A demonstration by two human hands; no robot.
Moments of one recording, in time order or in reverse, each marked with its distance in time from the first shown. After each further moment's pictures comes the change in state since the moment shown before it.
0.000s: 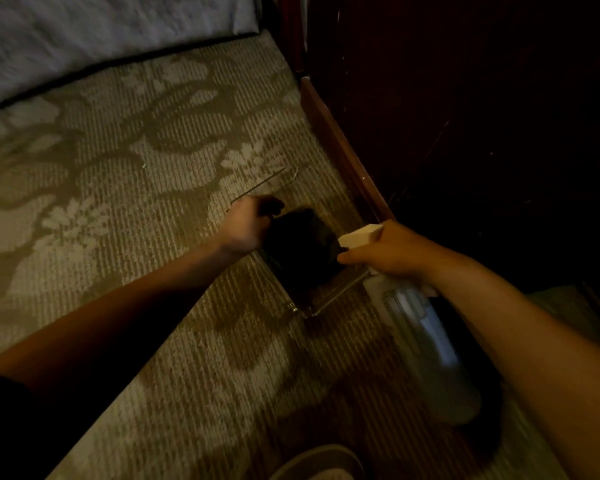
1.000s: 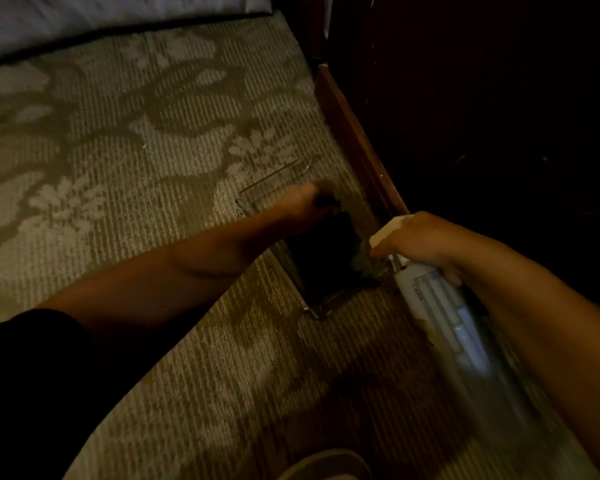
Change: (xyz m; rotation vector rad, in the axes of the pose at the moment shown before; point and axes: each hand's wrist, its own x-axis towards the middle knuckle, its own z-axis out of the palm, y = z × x) left_hand 0.058 0.027 0.035 0.138 -0.206 0.124; right_hand -0.001 -0.026 -0.007 -0.115 0.089 0.225
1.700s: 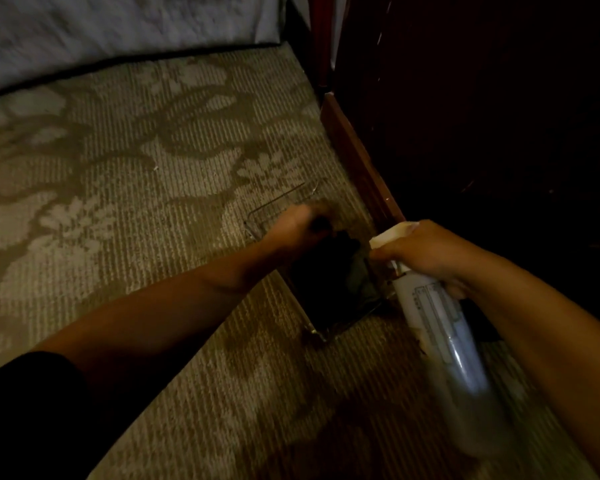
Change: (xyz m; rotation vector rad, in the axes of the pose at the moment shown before) left_hand -0.012 -0.021 -0.002 -0.031 0.188 0.148; right_hand 0.003 -0.015 0.001 0.172 0.038 -0.092
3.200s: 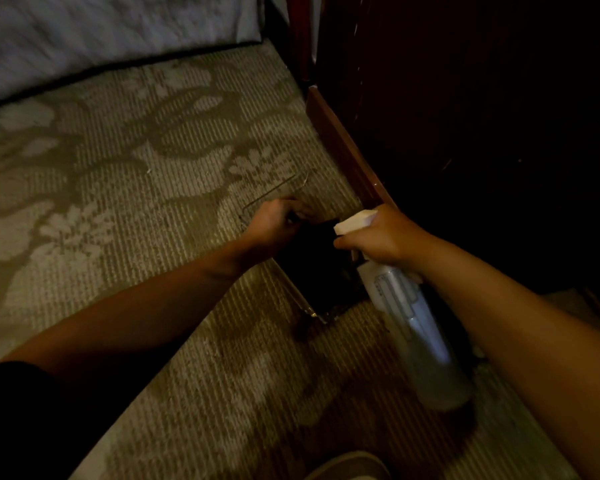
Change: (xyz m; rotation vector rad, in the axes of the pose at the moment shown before) left_hand -0.027 -0.008 -0.015 -0.071 0.052 -0.007; right_hand 0.003 0.000 0.032 -0.111 0.029 -0.183
